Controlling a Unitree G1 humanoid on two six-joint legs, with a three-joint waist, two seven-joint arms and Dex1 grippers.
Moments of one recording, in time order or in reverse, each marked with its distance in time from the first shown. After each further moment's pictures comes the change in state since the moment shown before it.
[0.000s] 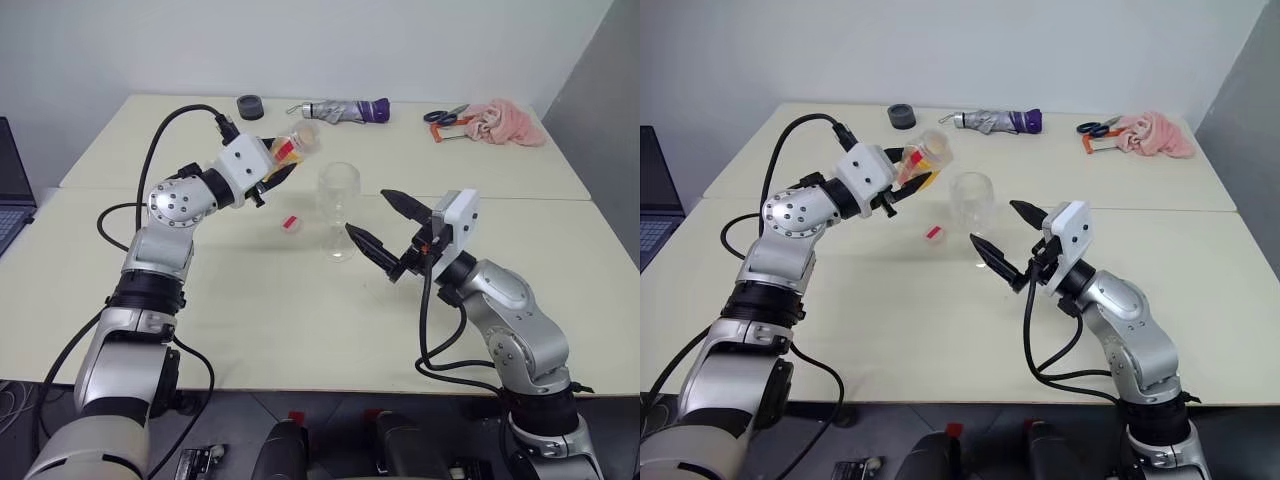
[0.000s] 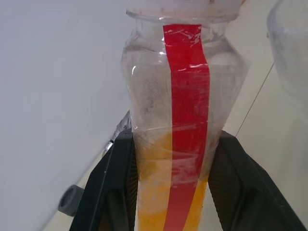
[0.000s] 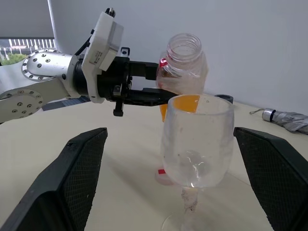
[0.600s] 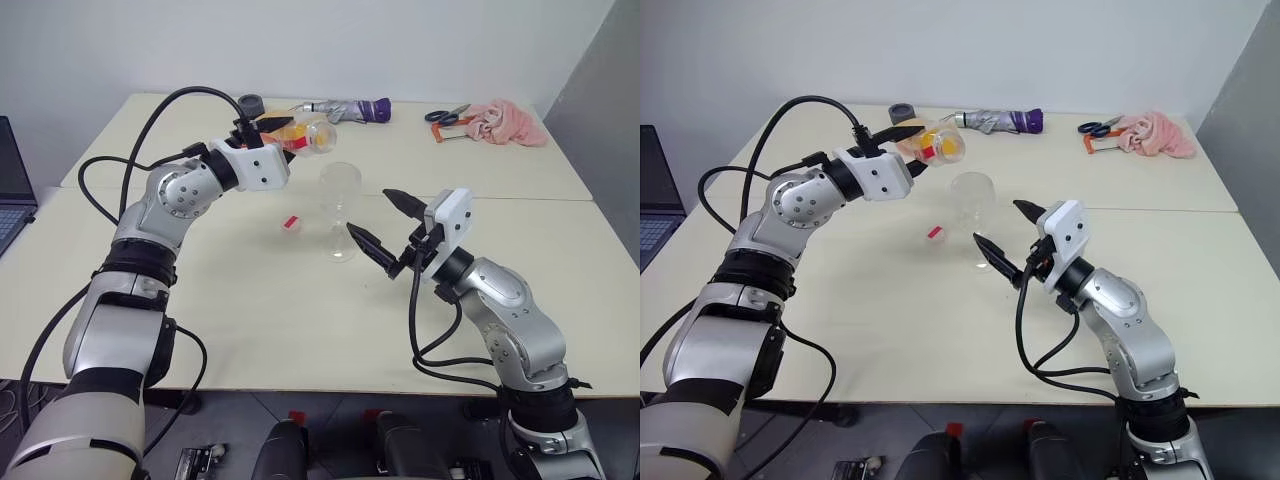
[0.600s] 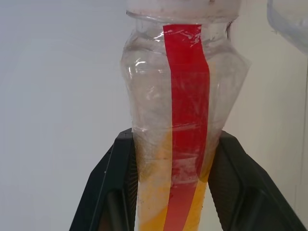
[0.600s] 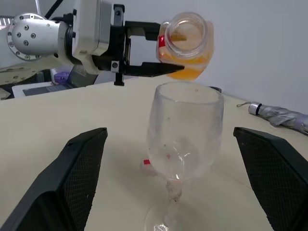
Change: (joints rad) left arm -0.175 0.037 -0.082 0.293 0.299 -0.434 0.254; right arm -0.006 -0.042 0.015 0.005 -0.049 0.010 -0.012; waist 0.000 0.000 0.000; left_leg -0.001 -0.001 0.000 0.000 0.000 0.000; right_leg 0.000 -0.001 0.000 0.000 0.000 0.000
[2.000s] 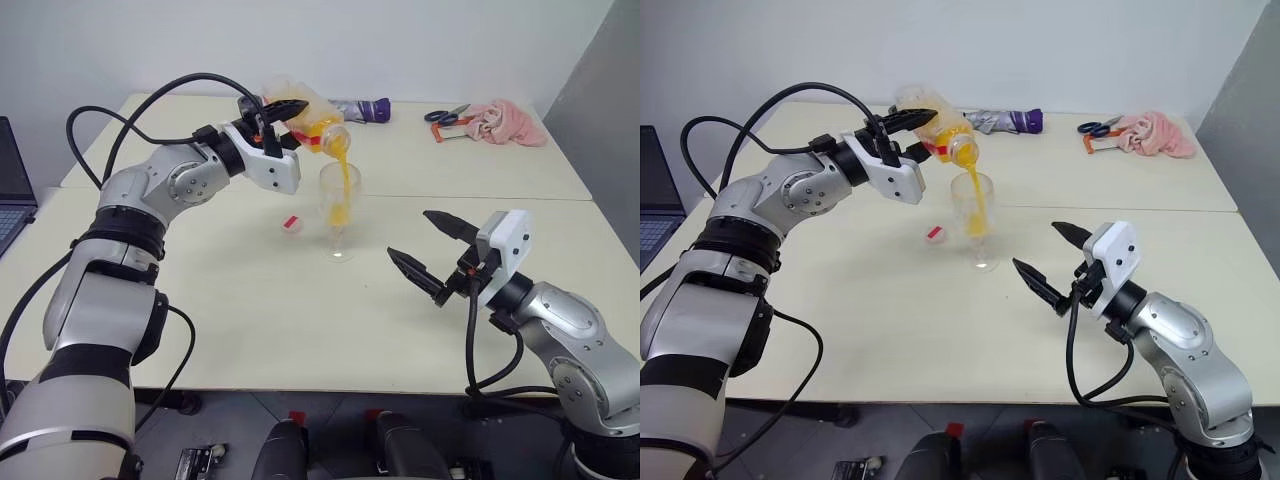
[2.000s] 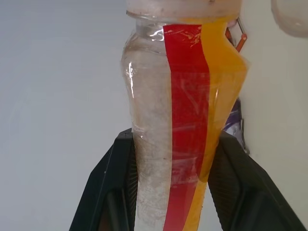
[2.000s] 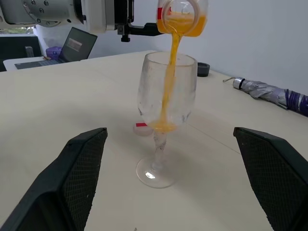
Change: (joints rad) left arm -0.156 0.054 -0.165 0.113 0.332 -0.135 0.360; right arm 0.190 -0.187 -0.158 -0.241 0.166 0.124 0.000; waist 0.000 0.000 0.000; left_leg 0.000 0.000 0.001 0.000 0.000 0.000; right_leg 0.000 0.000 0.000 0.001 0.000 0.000
